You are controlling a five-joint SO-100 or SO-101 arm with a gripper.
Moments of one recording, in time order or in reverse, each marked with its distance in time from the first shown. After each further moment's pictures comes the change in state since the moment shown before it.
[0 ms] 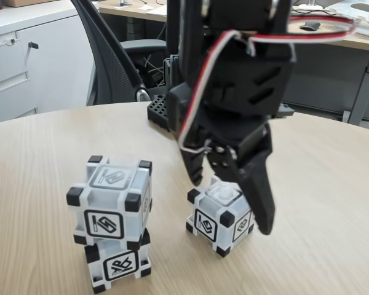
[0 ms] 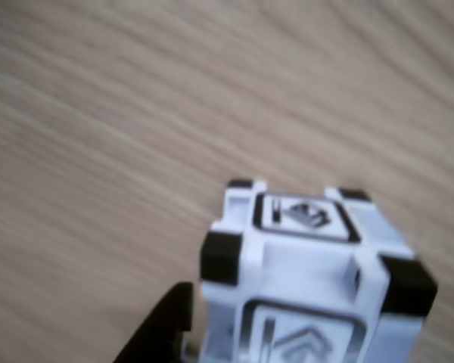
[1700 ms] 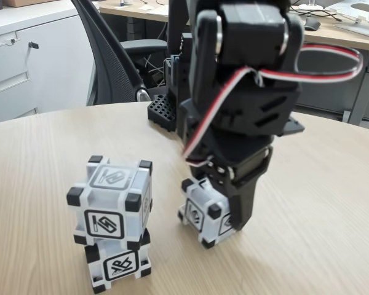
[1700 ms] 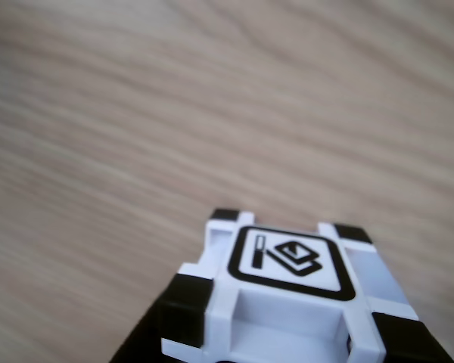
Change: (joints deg) arm 0.3 -2.3 0.0 -0.2 9.7
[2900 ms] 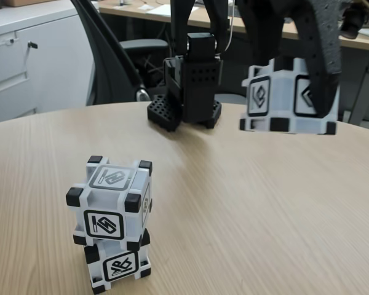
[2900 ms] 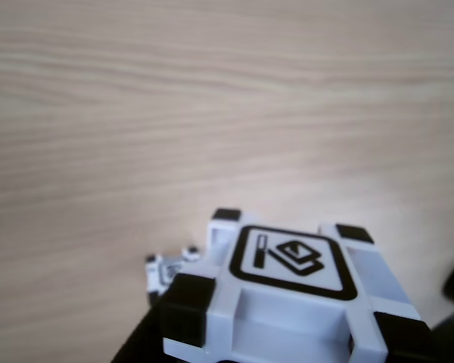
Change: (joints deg) arm -12.0 34.4 0.0 1.2 28.6
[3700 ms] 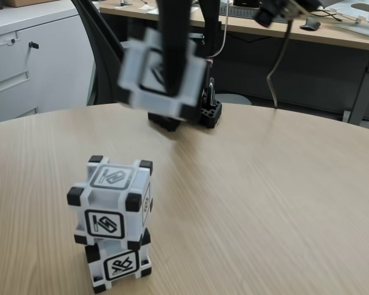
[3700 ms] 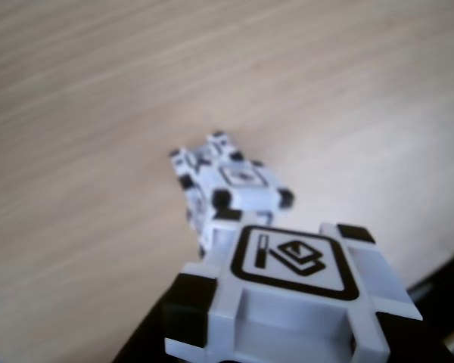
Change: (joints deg) arm 24.3 1.7 -4.7 3.4 -7.0
